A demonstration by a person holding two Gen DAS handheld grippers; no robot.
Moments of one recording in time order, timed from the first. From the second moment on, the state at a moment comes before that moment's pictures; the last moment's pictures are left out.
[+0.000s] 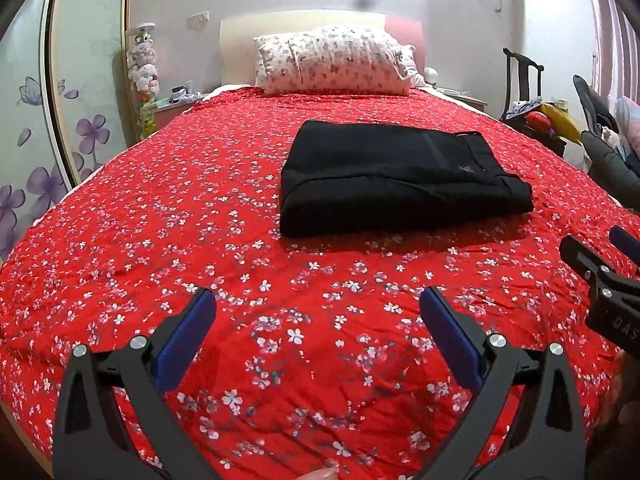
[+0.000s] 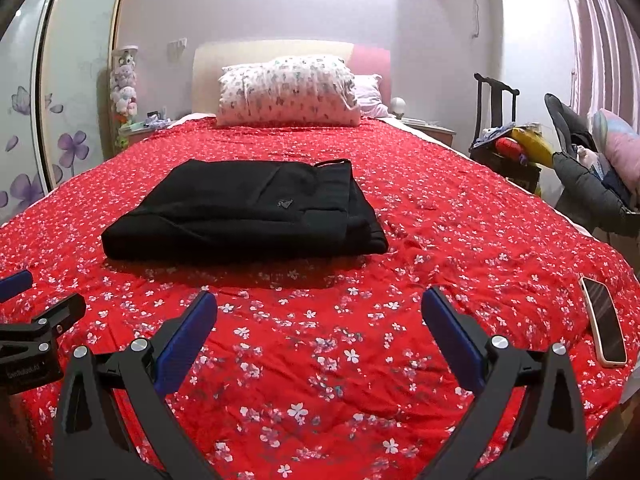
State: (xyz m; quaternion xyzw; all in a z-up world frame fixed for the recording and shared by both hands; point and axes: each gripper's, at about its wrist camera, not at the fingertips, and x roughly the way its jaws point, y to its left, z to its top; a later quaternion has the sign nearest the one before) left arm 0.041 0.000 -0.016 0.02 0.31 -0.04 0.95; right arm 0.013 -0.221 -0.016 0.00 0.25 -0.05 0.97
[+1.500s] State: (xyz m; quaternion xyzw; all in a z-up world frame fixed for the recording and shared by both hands) left arm 0.042 0.000 -0.019 0.02 0.31 -0.04 0.95; right arm 0.014 -0.222 -0.019 0.00 0.25 -0.05 0.97
